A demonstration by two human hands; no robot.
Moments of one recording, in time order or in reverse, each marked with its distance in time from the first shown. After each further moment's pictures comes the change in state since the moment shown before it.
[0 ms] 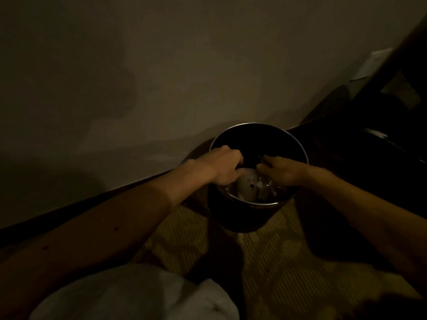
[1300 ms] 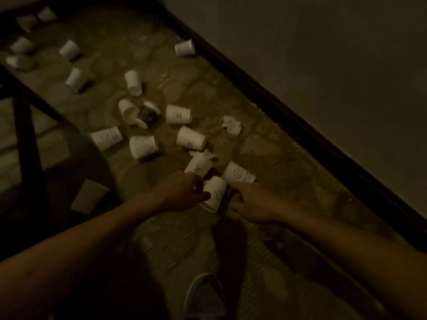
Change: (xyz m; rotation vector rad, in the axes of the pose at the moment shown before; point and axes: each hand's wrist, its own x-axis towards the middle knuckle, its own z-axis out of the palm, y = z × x) left_hand -0.757 -0.282 0.241 -0.656 0.373 -1.410; right_hand -0.153 -0.584 0.556 -0.763 -0.781 -1.112
